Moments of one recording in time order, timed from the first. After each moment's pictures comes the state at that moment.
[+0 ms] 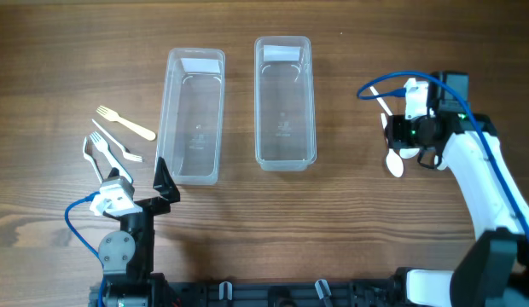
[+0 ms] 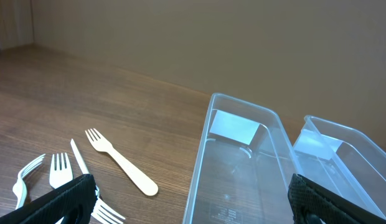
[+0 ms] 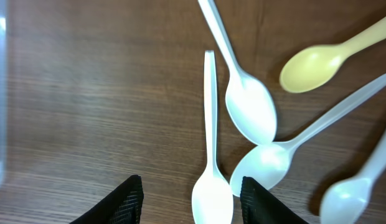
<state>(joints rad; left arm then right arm) 0.02 0.01 0.02 -0.08 -0.08 -0.28 -0.10 1.53 1.02 -0.70 -0.10 -0.14</state>
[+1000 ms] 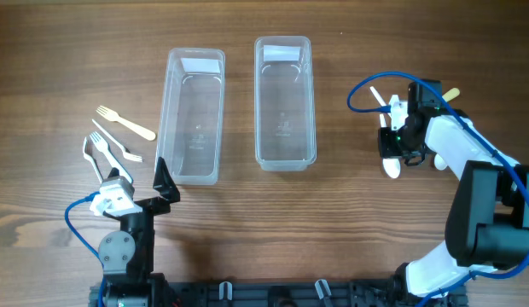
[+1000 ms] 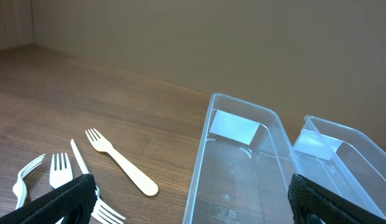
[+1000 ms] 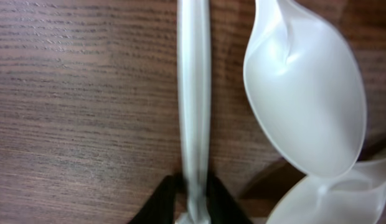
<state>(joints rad) 0.02 0.01 0.02 -0.08 -0.08 -0.28 -0.10 1.80 1.00 -0.62 -0.07 -0.12</state>
